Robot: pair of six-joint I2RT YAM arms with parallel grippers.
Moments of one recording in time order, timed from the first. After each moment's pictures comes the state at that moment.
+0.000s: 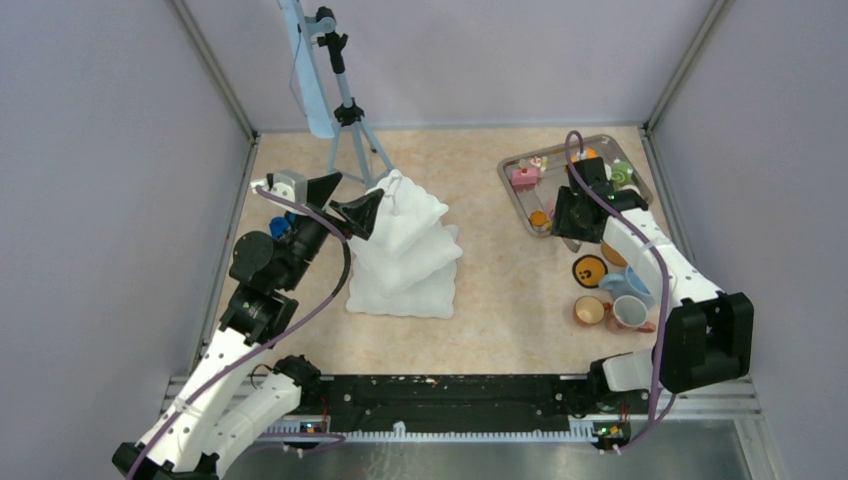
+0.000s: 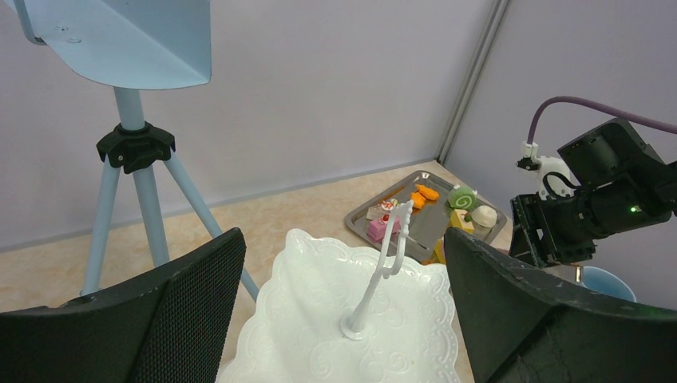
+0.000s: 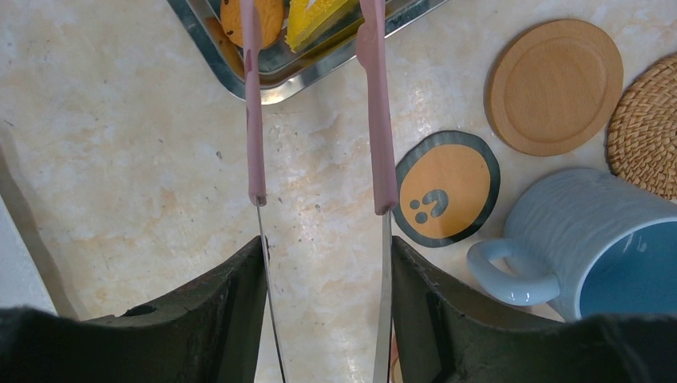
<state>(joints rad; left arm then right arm) -0.47 0.69 0.79 0.18 0.07 -0.21 0.22 1.37 1.12 -0.76 0.23 0.39</state>
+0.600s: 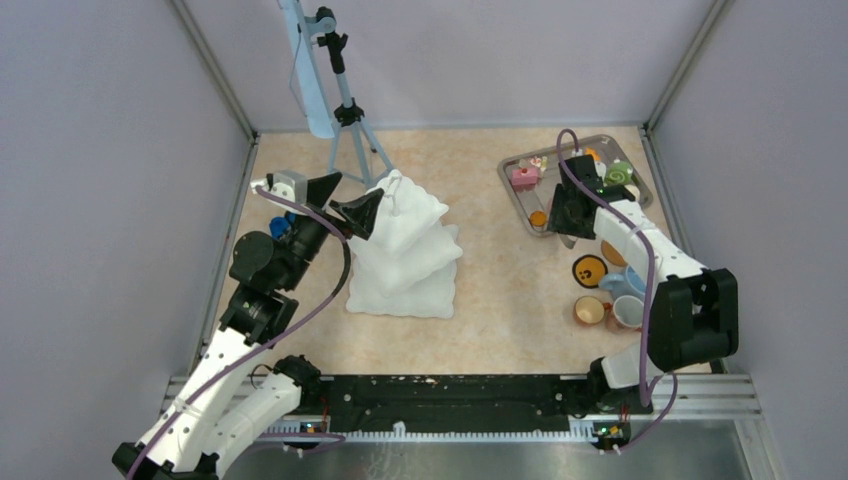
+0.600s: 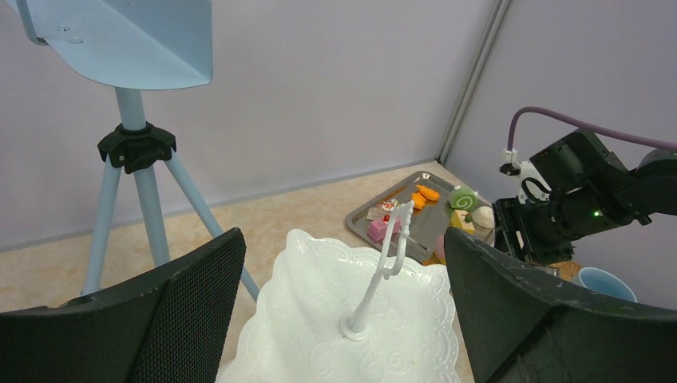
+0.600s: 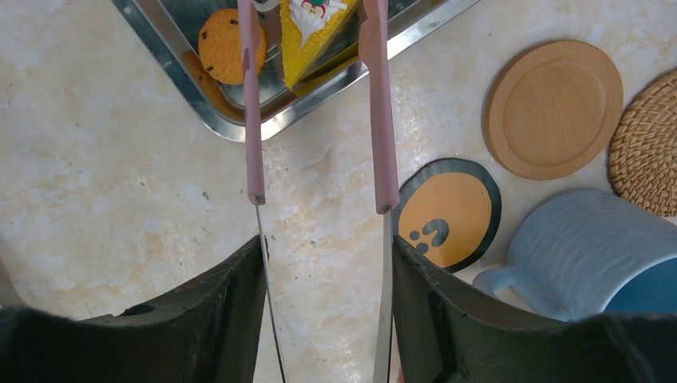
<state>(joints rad) -0.47 0.69 0.79 0.18 0.07 -0.21 0.22 1.47 1.14 -0.70 0.28 0.41</state>
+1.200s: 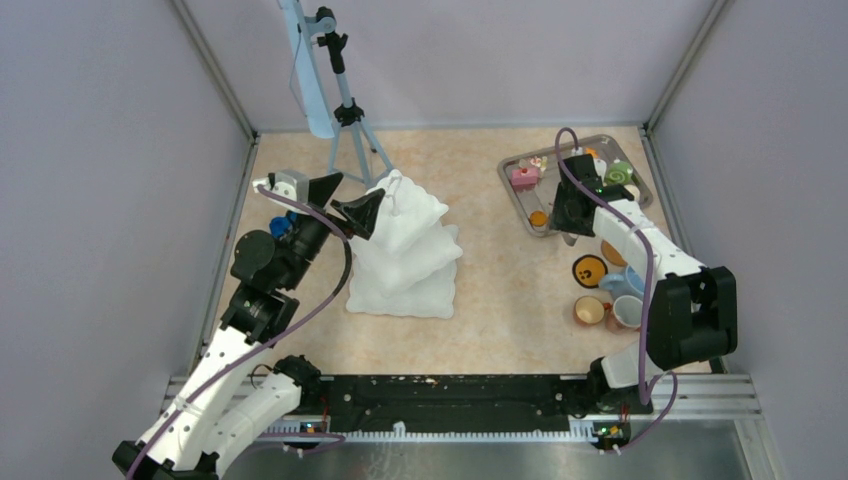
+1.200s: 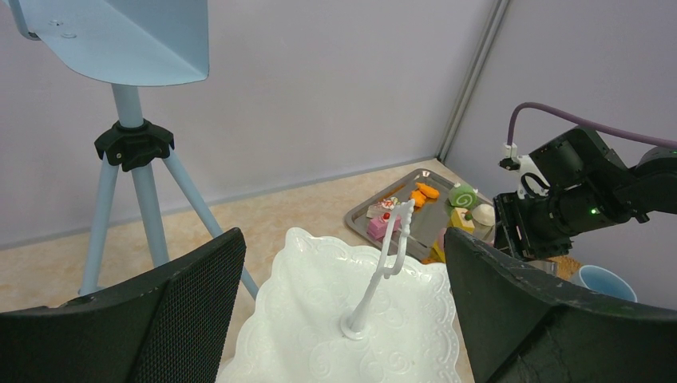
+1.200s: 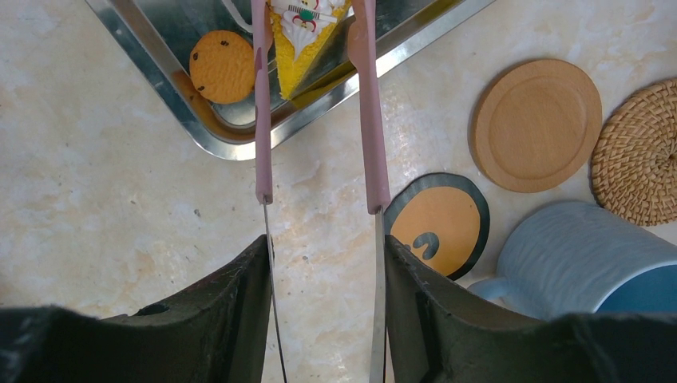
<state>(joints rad) -0.47 0.70 0.79 0.18 0.07 -0.21 0.22 1.49 1.14 -0.67 0.32 0.39</state>
